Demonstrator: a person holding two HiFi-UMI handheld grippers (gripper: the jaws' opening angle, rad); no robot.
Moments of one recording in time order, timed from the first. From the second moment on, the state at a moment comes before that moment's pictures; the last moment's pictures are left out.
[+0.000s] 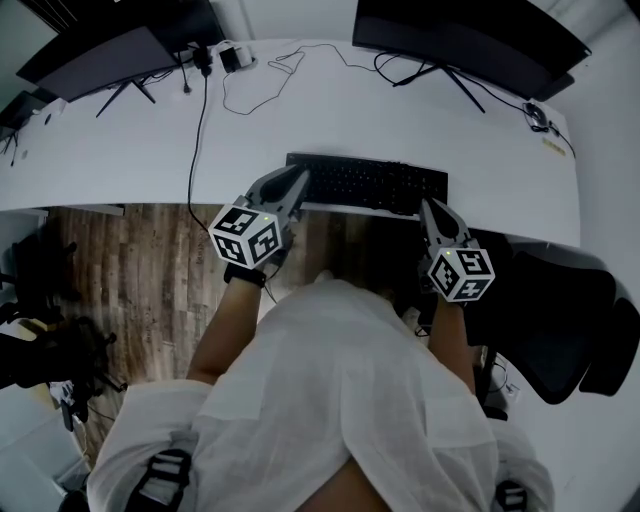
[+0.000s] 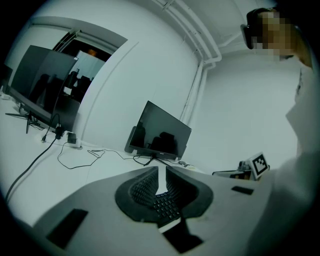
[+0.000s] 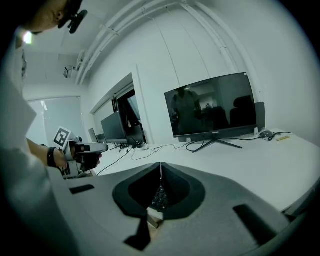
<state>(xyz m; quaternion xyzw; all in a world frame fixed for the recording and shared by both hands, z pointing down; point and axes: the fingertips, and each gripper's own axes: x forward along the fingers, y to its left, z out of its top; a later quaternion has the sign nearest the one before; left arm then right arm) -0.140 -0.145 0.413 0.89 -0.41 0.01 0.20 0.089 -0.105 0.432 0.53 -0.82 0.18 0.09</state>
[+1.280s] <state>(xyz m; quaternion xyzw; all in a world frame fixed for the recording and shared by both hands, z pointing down) -0.146 -0.157 0.554 0.81 -0.47 0.17 0.30 0.124 -0.126 0.559 0.49 -0.80 0.29 0.19</state>
